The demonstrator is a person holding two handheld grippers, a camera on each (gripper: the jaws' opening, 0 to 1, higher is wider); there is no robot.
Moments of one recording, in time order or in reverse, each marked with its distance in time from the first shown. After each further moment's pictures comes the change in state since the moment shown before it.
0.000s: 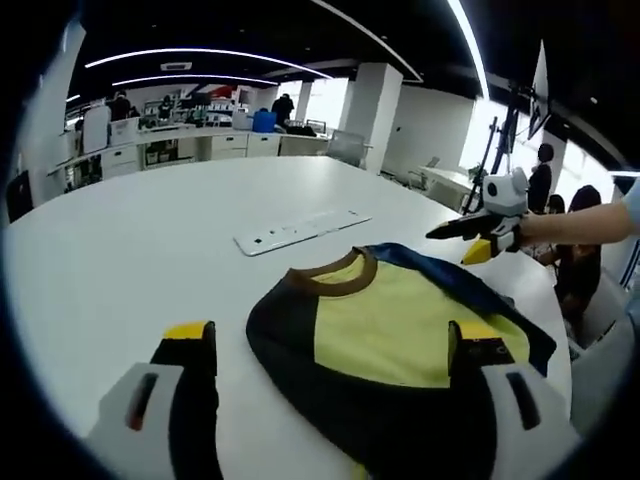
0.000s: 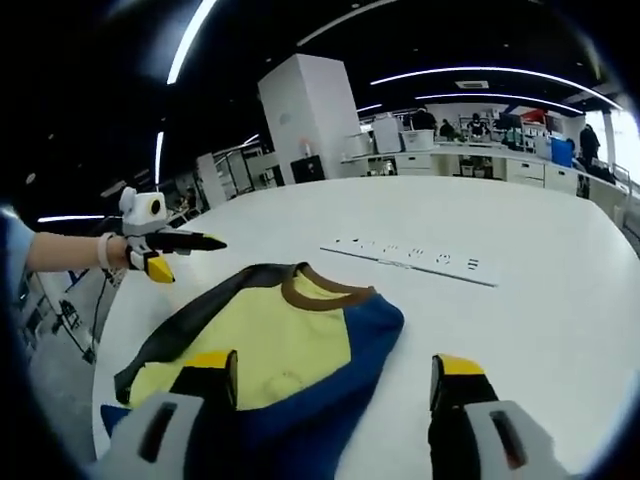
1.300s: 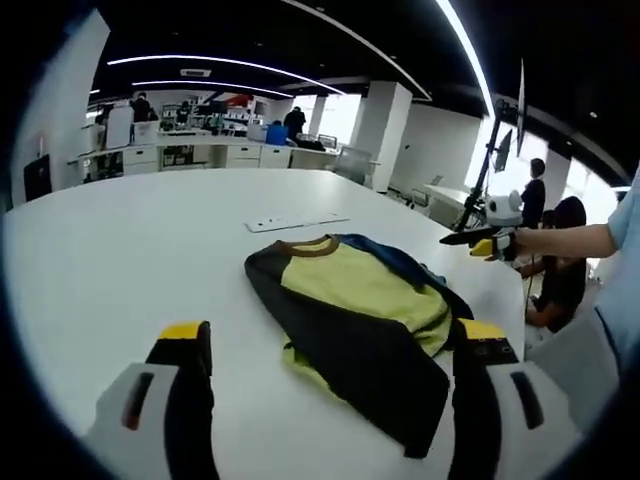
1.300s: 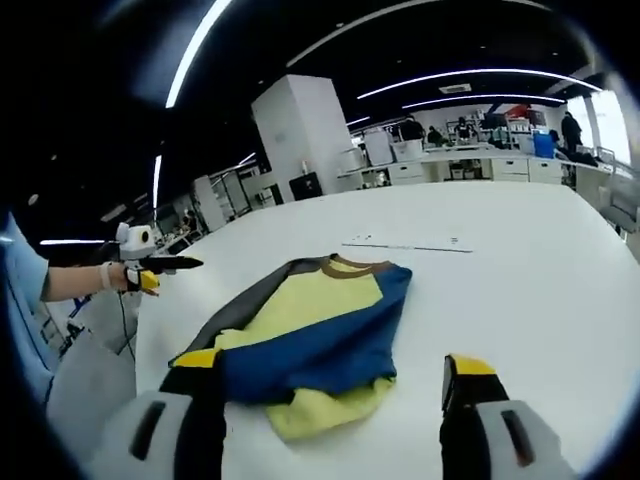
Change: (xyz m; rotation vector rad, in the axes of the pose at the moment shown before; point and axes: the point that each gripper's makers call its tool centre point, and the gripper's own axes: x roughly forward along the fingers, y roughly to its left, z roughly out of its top) left arm -0.131 -0.061 -0.040 -0.064 -0.084 0.043; right arm -0.108 0.058 -0.041 0.073 -0.069 0.006
